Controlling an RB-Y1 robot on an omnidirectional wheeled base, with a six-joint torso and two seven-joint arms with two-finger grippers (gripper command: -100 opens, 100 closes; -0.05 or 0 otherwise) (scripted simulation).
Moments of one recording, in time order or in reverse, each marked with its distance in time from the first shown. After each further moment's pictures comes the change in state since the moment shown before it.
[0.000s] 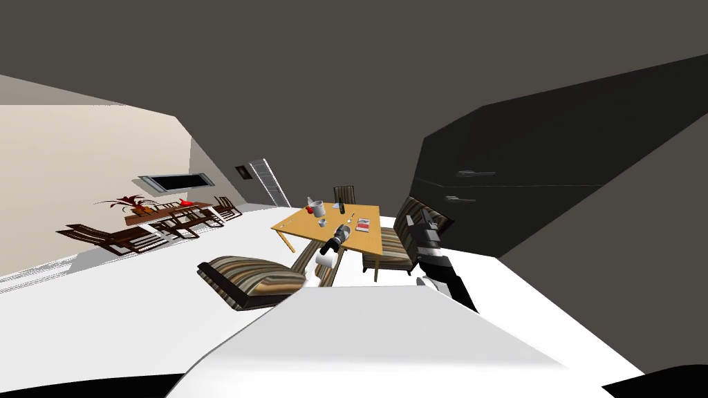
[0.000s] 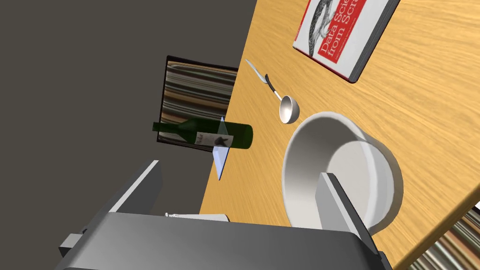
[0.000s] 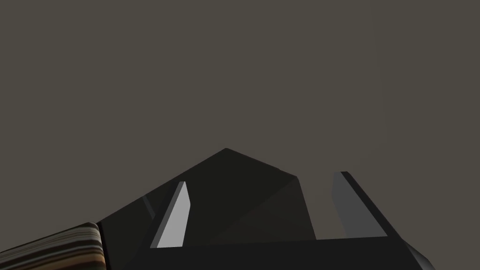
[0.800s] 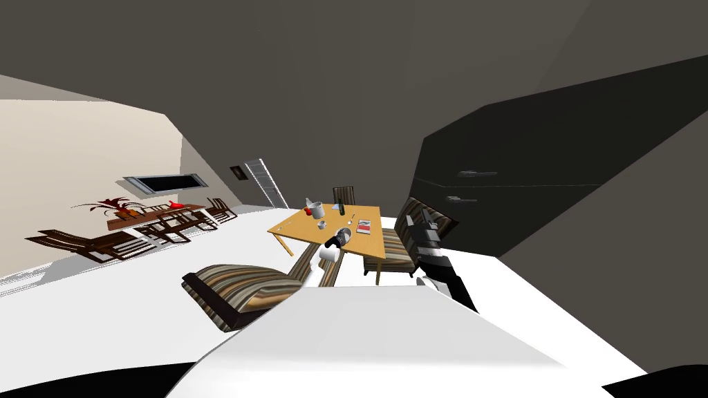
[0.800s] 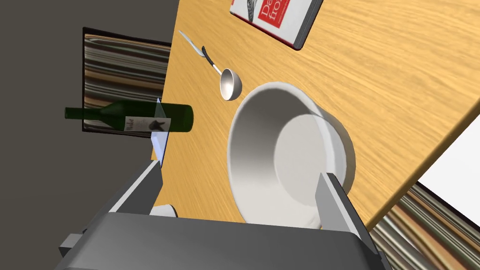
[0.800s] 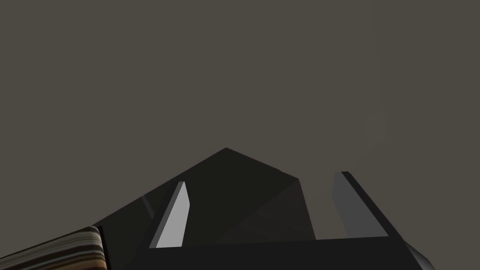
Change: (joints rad) left arm -0.103 -0.026 0.025 0.144 -0.003 0.211 0.053; right arm 0.000 0.000 0.000 0.000 0.000 0.000 0.000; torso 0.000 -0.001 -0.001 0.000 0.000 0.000
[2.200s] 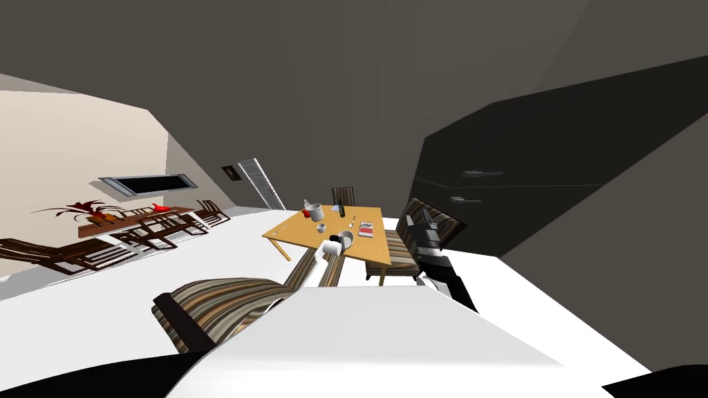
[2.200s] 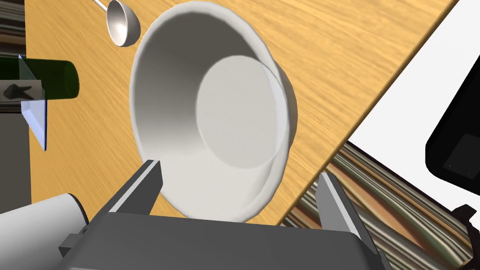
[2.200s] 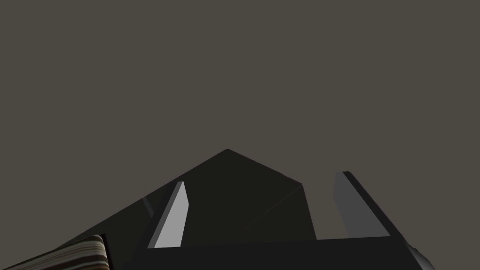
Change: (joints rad) left arm -0.123 -0.033 0.044 0.175 -0.008 0.342 0.075; right arm 0.000 0.000 0.000 0.000 0.000 0.000 0.000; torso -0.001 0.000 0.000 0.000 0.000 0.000
